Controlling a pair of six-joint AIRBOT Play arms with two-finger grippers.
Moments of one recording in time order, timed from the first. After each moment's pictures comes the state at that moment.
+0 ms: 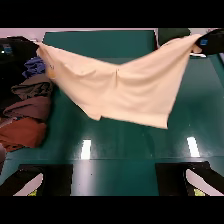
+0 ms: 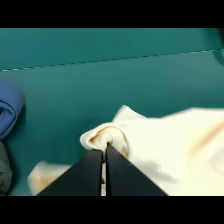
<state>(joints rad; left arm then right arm) -0.07 -0.95 1.39 1.27 -0.88 -1.46 -0.08 -1.03 1.56 -1.05 1.18 1.28</state>
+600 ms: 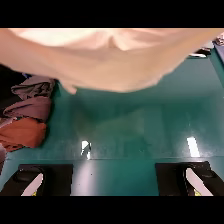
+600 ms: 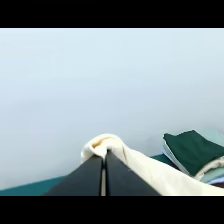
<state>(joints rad) -0.07 -0.71 1.83 1.26 -0.90 -1.41 -0.21 -0.81 1.87 -1.19 1.25 1.32</state>
